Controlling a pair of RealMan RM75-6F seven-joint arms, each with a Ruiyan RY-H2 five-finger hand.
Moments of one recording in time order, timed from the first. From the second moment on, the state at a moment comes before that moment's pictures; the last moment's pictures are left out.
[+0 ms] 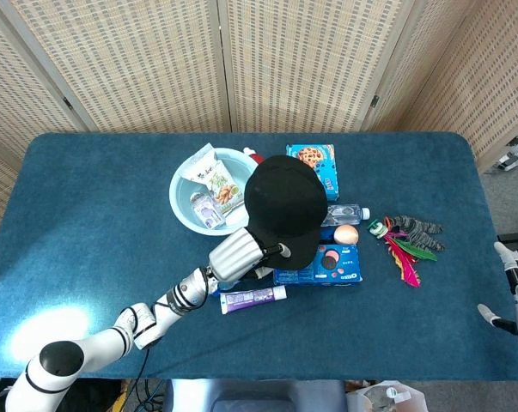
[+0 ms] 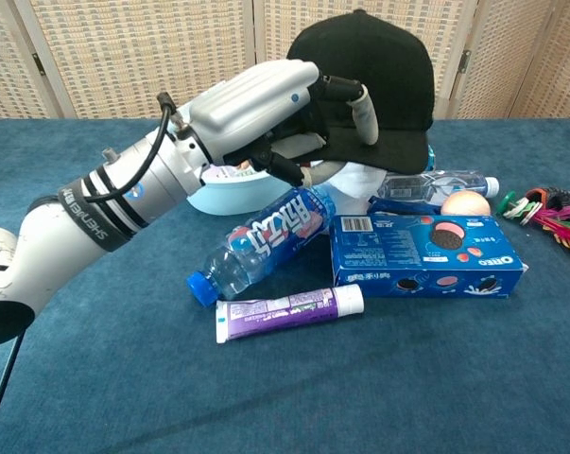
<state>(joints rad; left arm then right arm) -0.99 -1.96 -0.14 -0.77 1.75 1.39 -0.34 0.00 -1.01 0.07 -1.68 -1.46 1.54 -0.06</state>
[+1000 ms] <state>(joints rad) -1.05 -1.90 -0.26 -0.85 1.65 1.45 -0.25 -0.02 -1.00 0.07 -1.69 -1.46 1.56 -0.06</state>
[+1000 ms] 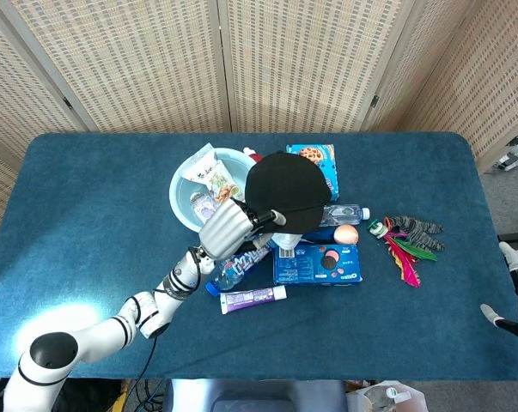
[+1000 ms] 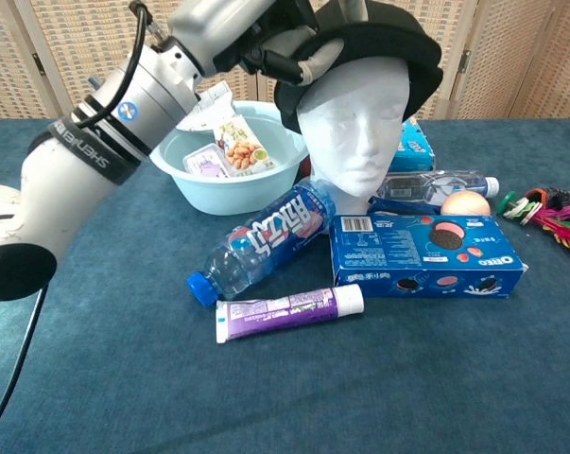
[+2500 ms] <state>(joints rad) -0.98 -1.61 -0.43 -0.85 1.44 1.52 -0.16 -0.03 -1.00 0.07 -1.70 -1.49 1.58 -0.05</state>
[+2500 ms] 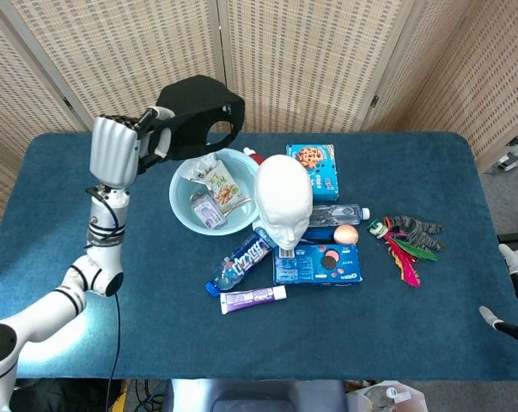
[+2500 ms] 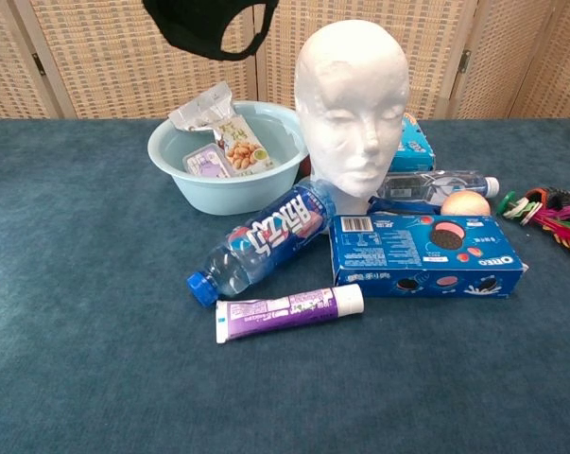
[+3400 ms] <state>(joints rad) -0.56 -1.35 -0.10 -1.10 1.64 1.71 -0.07 0.00 -1.00 0.06 -1.73 -1.53 1.55 -0.07</state>
